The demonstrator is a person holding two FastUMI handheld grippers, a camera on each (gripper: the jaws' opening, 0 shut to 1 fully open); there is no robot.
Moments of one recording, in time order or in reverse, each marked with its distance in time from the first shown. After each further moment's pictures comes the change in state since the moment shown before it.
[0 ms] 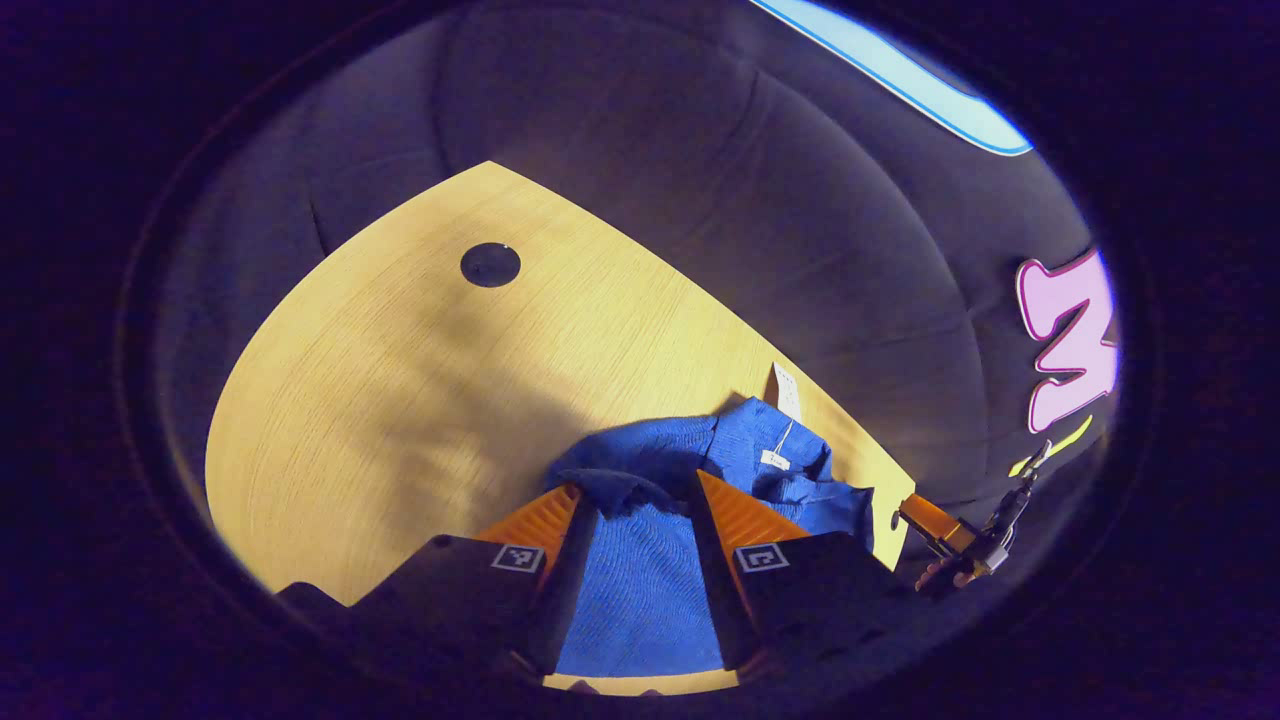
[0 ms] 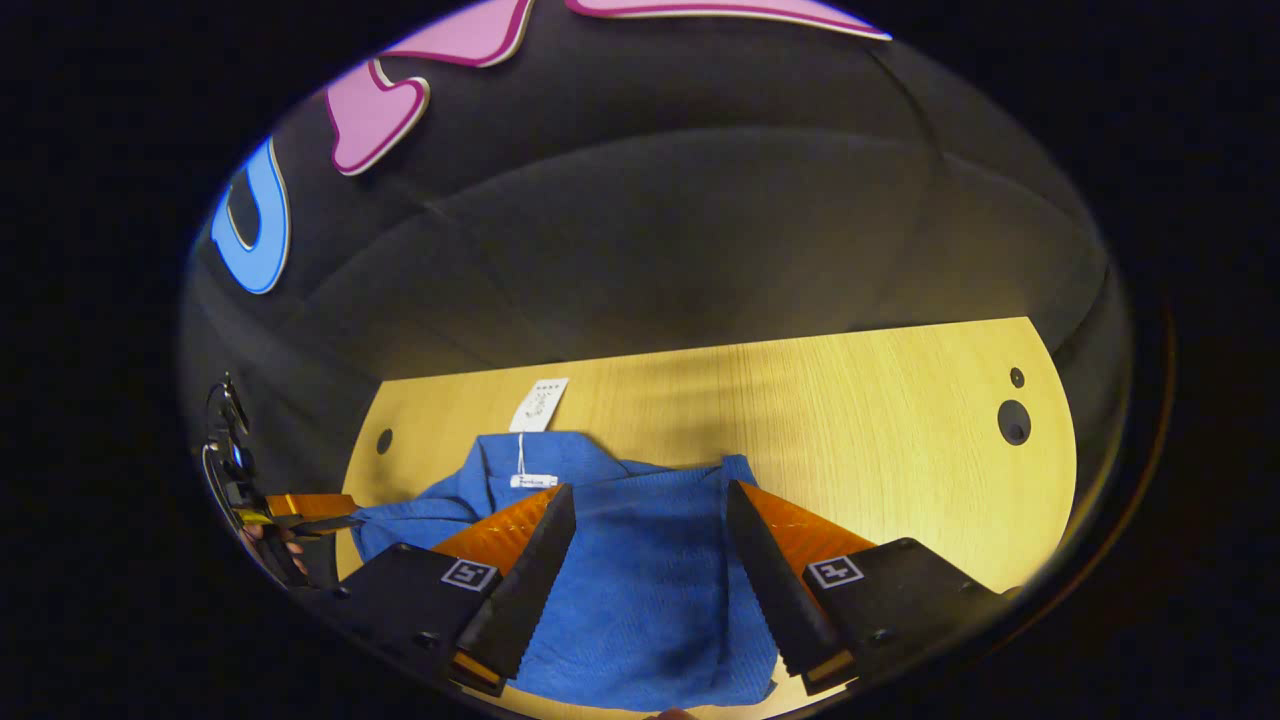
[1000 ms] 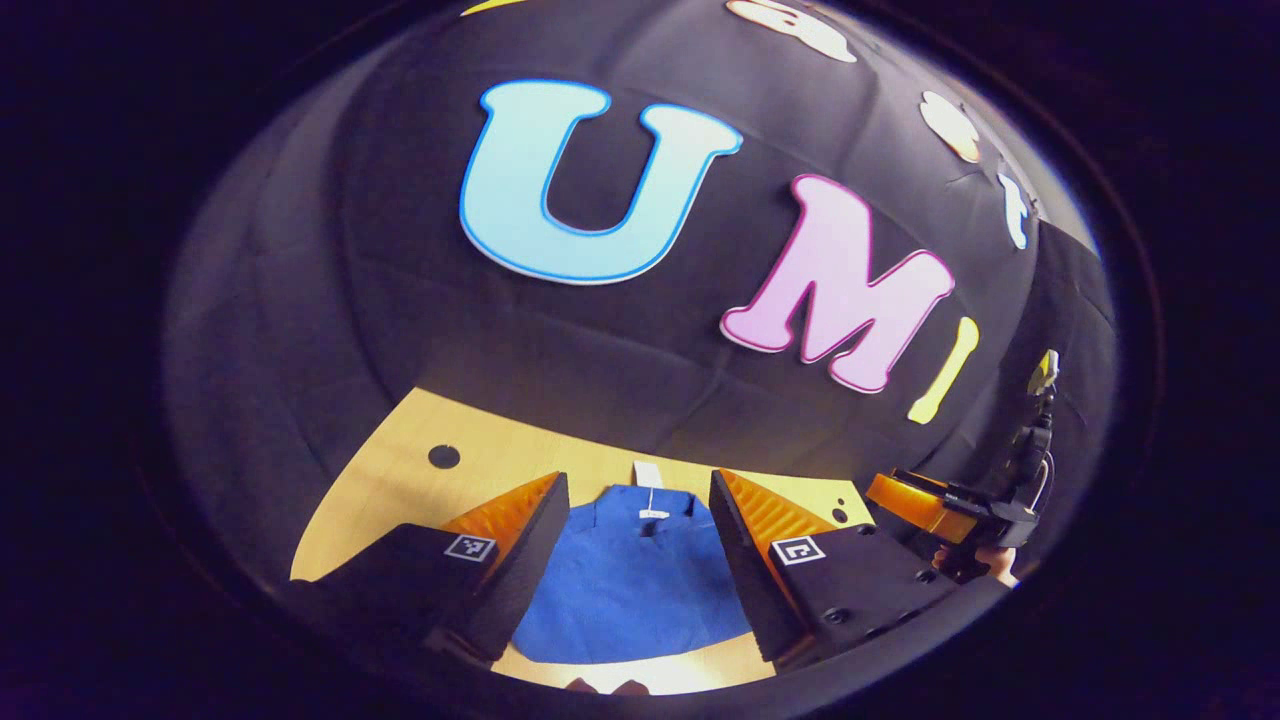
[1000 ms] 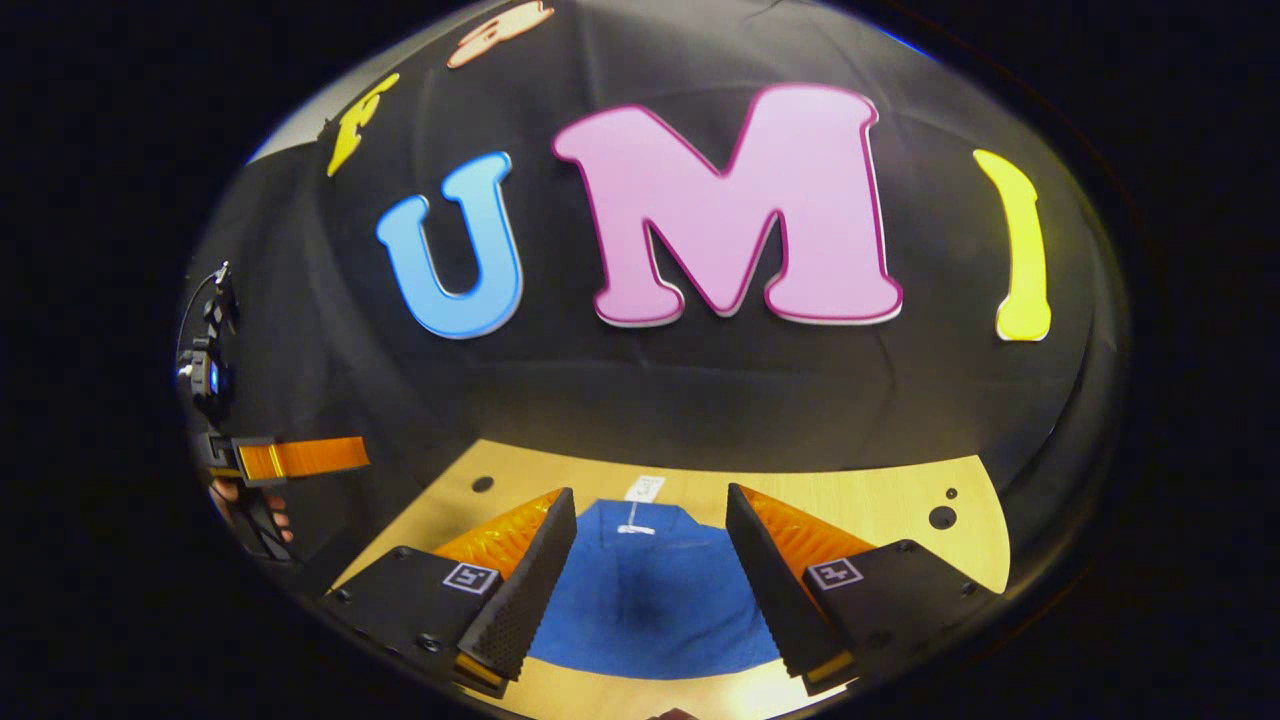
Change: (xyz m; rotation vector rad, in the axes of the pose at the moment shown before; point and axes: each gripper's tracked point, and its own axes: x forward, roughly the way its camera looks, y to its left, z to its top) left arm -0.226 -0.146 -0.070 0.523 -0.521 -0.144; right arm -0.230 0.113 0.023 -0.223 -0.475 0.102
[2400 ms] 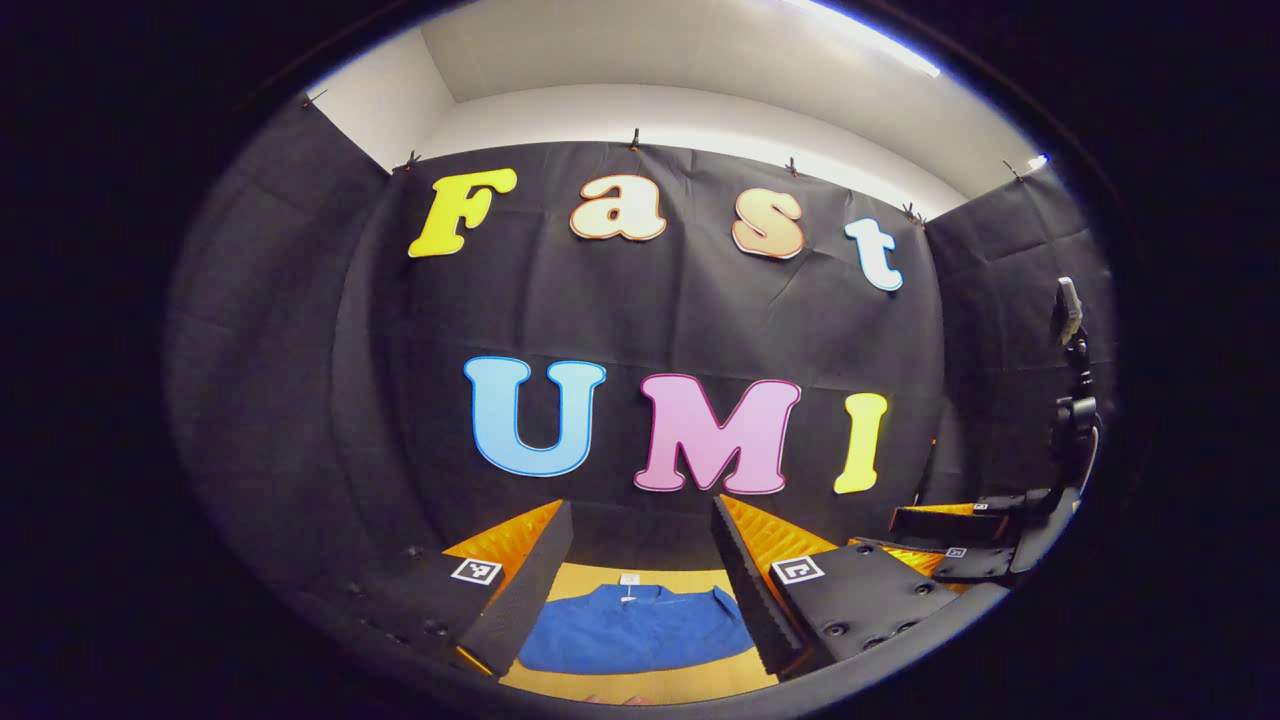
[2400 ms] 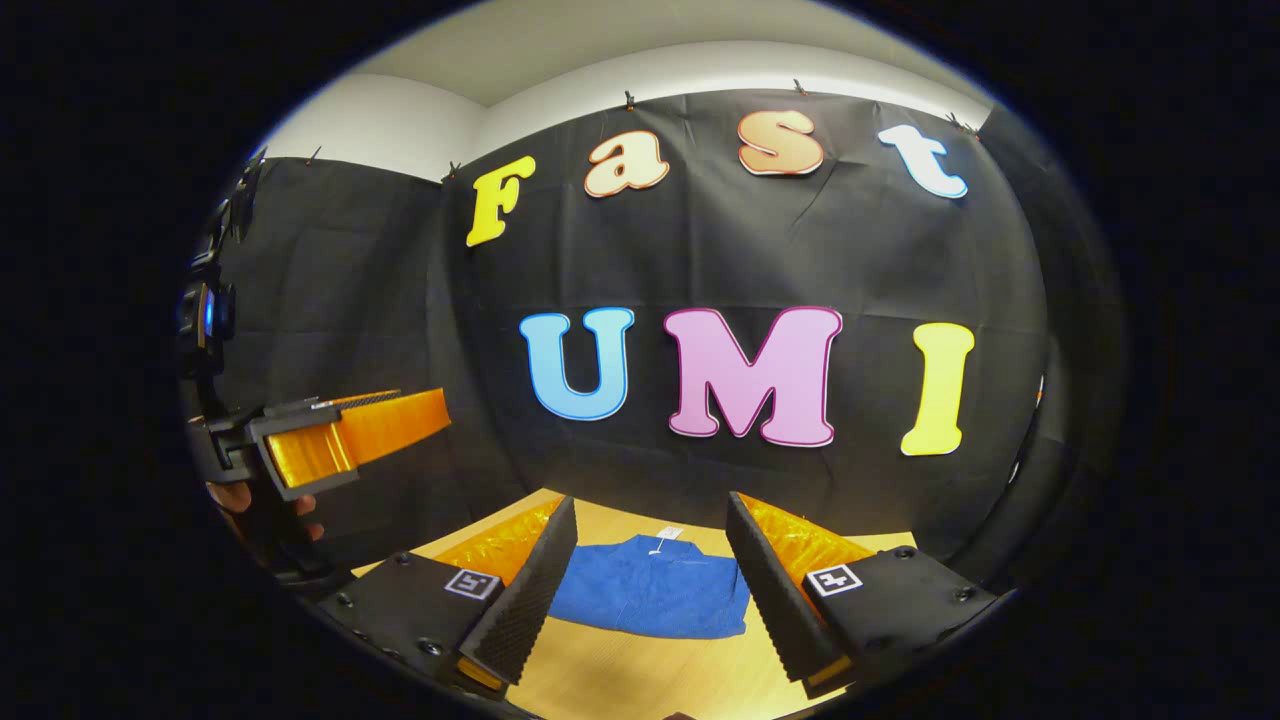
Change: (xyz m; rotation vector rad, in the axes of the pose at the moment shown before) left arm -0.245 -0.211 -0.008 0.226 -0.497 0.144; right arm -0.291 0.044 0.051 -0.168 -0.320 0.070
